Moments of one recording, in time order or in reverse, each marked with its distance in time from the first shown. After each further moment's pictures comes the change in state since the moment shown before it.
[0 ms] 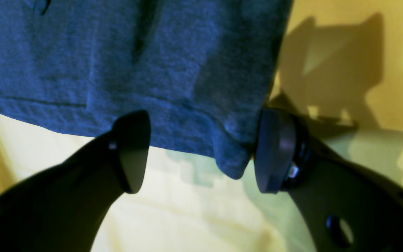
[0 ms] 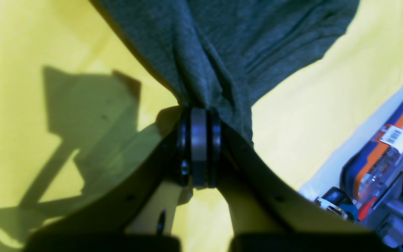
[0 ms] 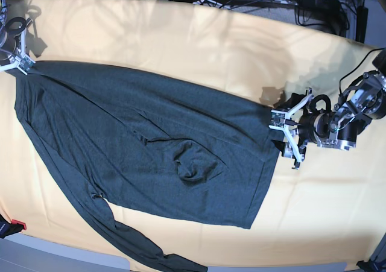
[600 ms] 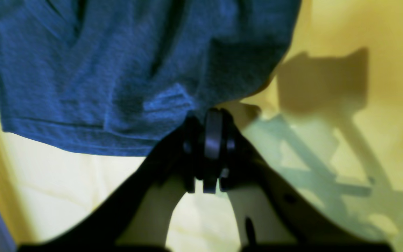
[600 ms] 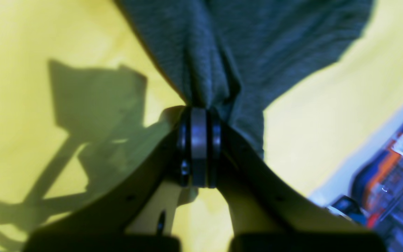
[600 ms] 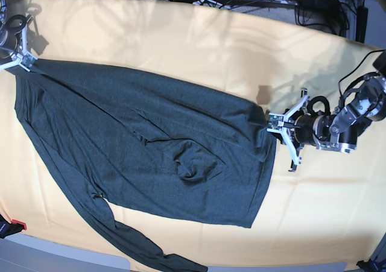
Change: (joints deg) left arm -1.3 -1.1 0.0 2.2 -3.3 -0.2 -1.7; right arm 0.0 0.0 0.0 0.0 0.0 4.9 -0.2
